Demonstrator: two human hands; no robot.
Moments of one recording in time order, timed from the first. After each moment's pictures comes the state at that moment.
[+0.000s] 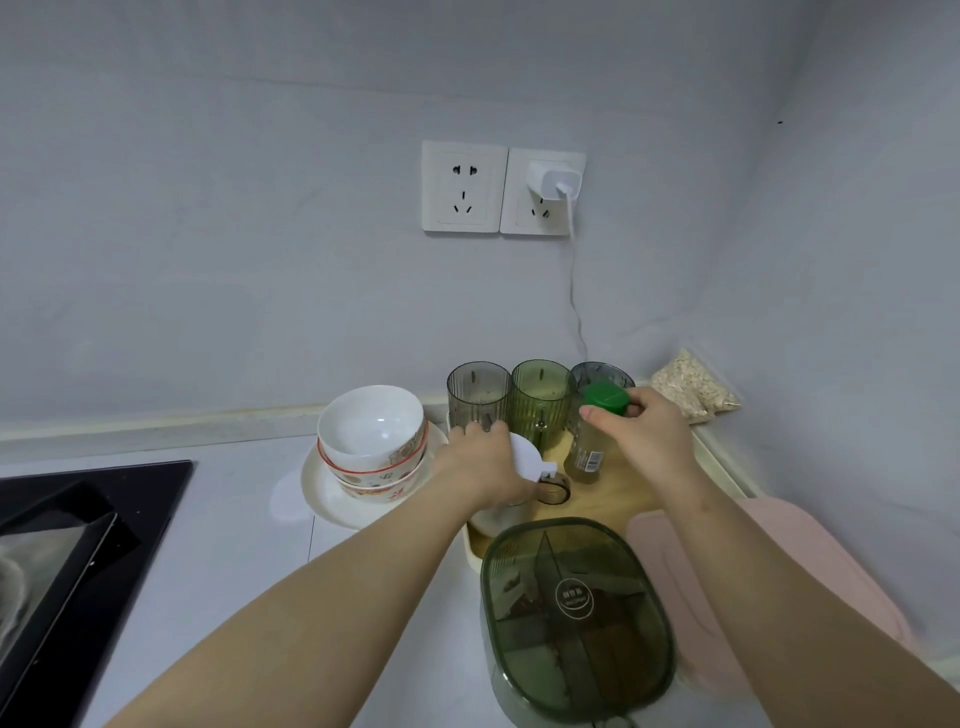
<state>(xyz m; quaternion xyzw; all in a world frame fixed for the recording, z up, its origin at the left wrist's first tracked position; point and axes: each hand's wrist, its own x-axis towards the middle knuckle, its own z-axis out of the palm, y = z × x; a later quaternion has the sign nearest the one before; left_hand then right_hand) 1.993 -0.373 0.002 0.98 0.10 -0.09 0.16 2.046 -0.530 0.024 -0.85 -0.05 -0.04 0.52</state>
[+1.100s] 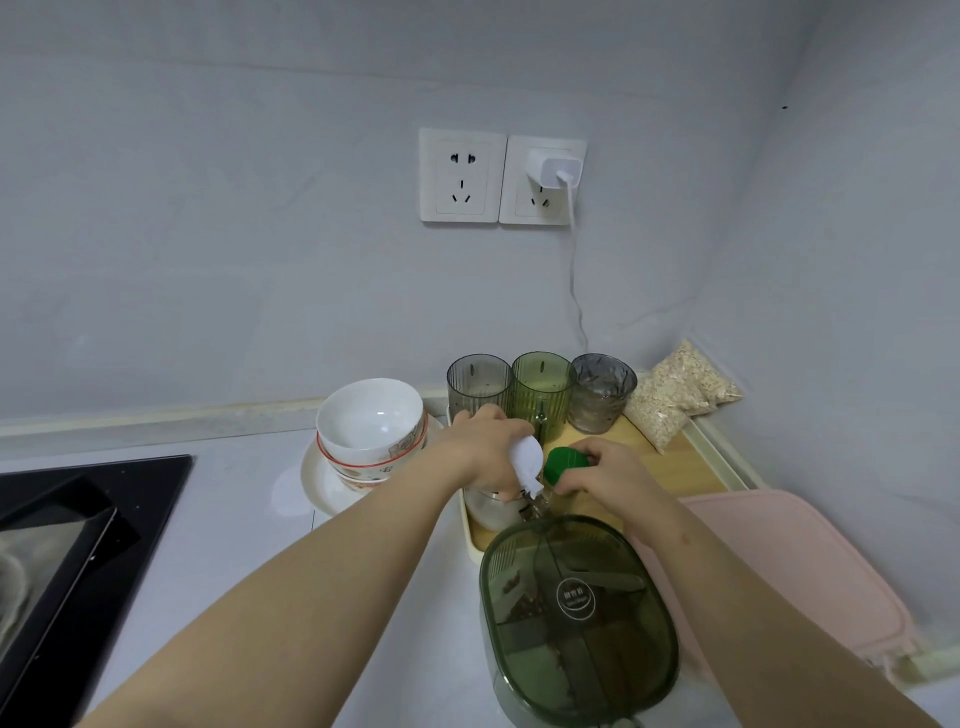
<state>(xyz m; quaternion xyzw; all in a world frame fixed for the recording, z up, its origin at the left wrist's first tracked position) 1.995 -0.363 0.019 0.98 0.00 -0.16 0.15 2.024 -0.522 -0.005 -0.86 -0.09 0.19 0.47</state>
